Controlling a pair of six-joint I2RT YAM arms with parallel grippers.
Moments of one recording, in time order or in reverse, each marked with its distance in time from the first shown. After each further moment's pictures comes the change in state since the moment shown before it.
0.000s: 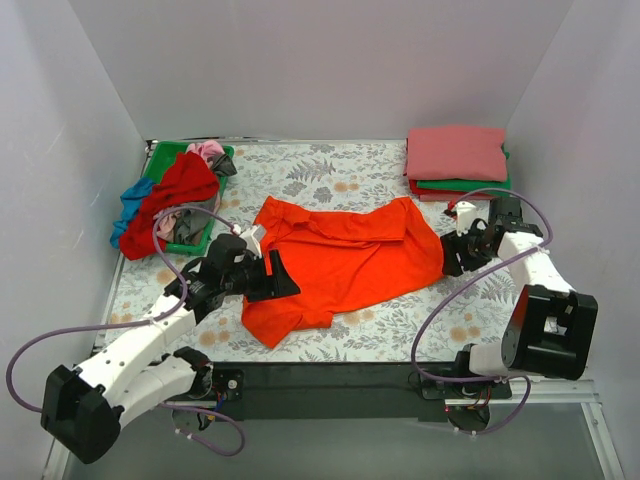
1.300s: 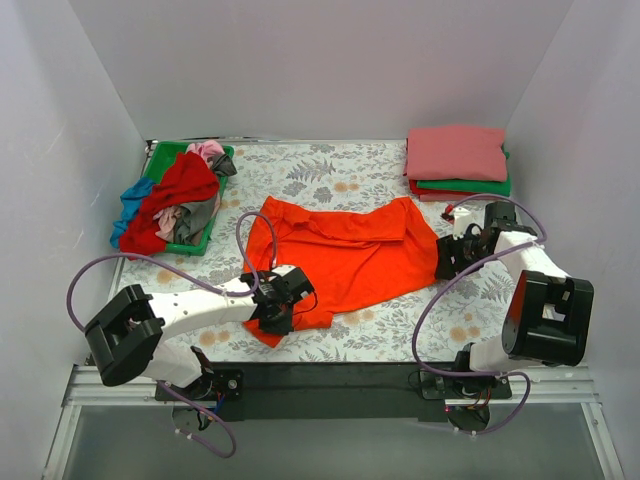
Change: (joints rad) left arm -0.462 0.425 0.108 -0.335 -0.526 -0.204; right arm -0.014 0.096 -0.041 0.045 -0.086 0.048
